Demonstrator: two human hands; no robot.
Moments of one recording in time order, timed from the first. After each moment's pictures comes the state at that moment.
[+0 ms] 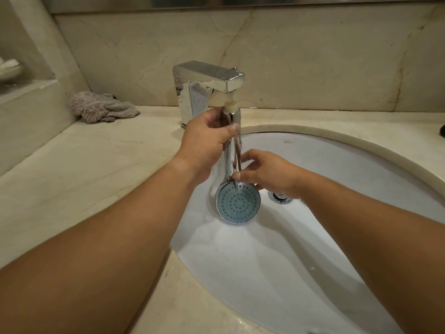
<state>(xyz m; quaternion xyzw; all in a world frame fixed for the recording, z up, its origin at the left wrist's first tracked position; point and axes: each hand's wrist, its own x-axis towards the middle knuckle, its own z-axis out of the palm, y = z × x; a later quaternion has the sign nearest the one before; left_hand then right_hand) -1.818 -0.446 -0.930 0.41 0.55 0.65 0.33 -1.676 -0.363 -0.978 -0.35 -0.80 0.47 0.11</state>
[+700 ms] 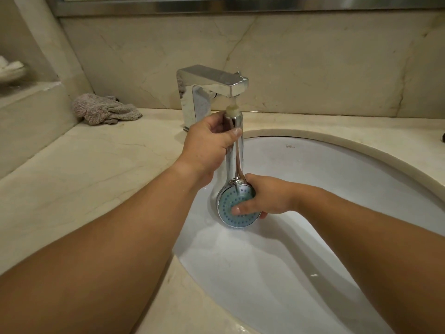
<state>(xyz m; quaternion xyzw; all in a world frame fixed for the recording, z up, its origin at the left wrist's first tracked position) -1.819 -0.444 -0.932 0.40 0.56 0.65 0.33 -1.674 -0.378 -0.986 -0.33 -0.85 0.40 -0.05</state>
